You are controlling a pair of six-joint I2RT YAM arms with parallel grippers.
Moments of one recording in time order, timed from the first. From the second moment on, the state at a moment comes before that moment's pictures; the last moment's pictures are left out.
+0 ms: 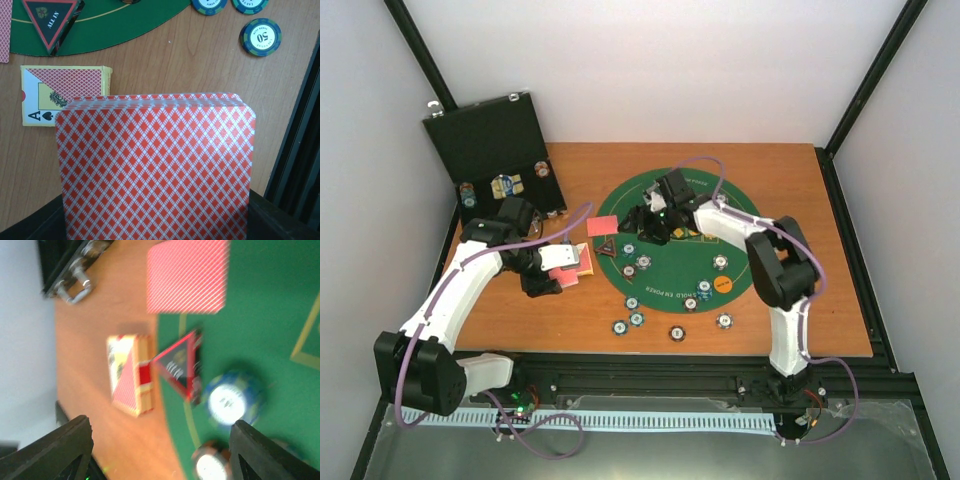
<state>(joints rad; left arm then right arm) -0.19 1.22 1.04 -1.17 0.32 1.05 0.55 2.09 1.53 -0.40 -0.63 0.69</state>
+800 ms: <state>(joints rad) -0.19 1.19 1.04 -1.19 0.33 1.04 0.89 1.69 1.01 0.24 -0.68 0.98</state>
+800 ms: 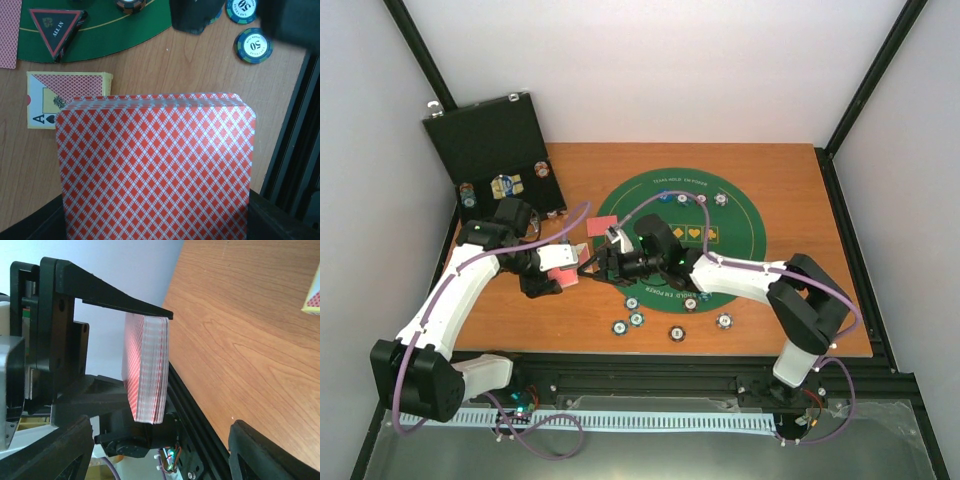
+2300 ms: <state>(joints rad) -0.19 1.18 1.08 -1.23 0.36 1.04 0.94 1.87 1.09 0.42 -0.69 1.15</state>
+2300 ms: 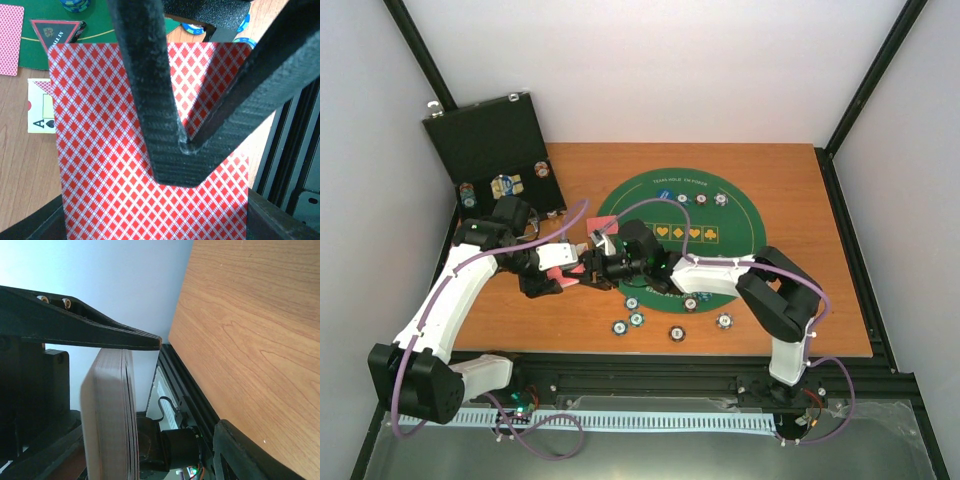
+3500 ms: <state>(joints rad) -0.19 1.18 1.07 -1.22 0.34 1.04 0.92 1.73 1.09 0.26 -0.67 1.09</state>
